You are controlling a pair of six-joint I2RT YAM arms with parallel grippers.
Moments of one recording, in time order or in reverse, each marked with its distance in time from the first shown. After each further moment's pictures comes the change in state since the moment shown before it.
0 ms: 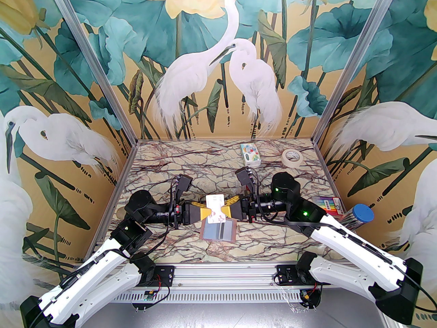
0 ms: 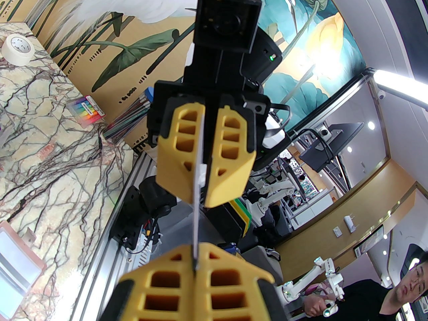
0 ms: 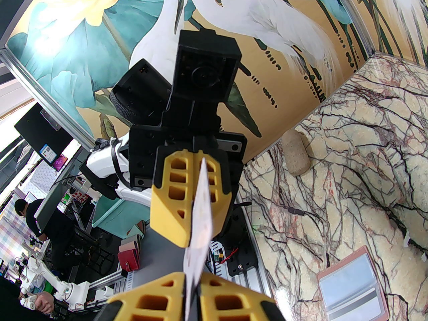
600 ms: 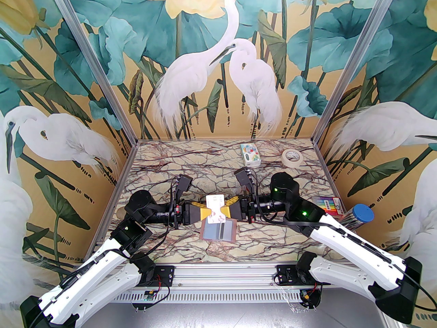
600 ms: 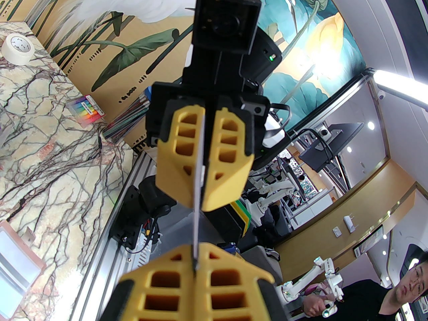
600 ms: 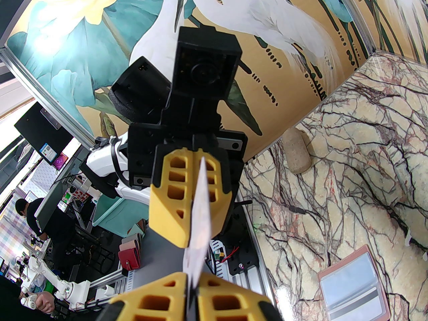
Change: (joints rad) left arm 0.000 -0.001 0.000 0.000 0.000 -0.001; right arm 0.006 0.011 0.000 0.000 0.000 0.000
